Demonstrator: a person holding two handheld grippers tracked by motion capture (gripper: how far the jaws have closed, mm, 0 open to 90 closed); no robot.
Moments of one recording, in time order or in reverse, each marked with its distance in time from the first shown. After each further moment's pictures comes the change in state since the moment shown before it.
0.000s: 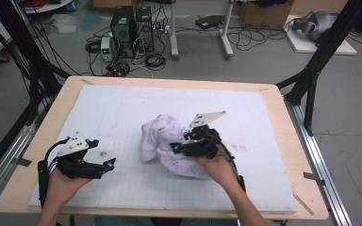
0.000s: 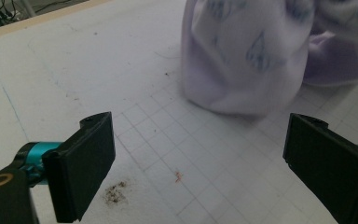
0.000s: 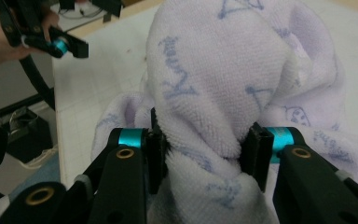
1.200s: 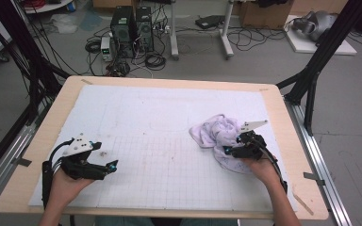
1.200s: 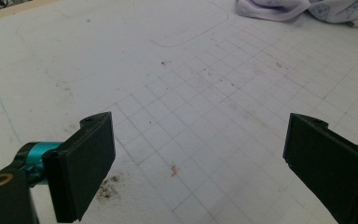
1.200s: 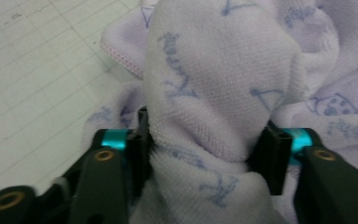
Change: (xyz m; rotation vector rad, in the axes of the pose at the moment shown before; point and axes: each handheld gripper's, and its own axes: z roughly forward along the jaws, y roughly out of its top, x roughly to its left) left arm -0.002 -0.005 0.009 0.037 -0.010 -0.006; right arm -0.111 -0.110 -0.071 0.190 -0.309 0.067
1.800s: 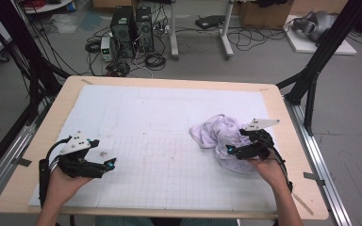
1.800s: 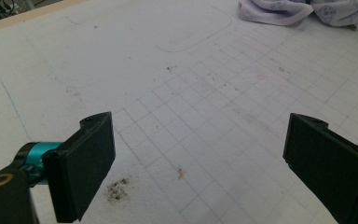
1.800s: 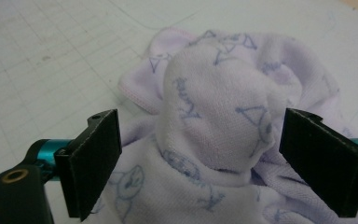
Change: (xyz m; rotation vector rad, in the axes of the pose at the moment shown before) left arm 0.003 0.006 -0.007 -0.006 0.015 0.010; right arm 0.003 0.006 -0.028 -0.121 -0.020 -0.012
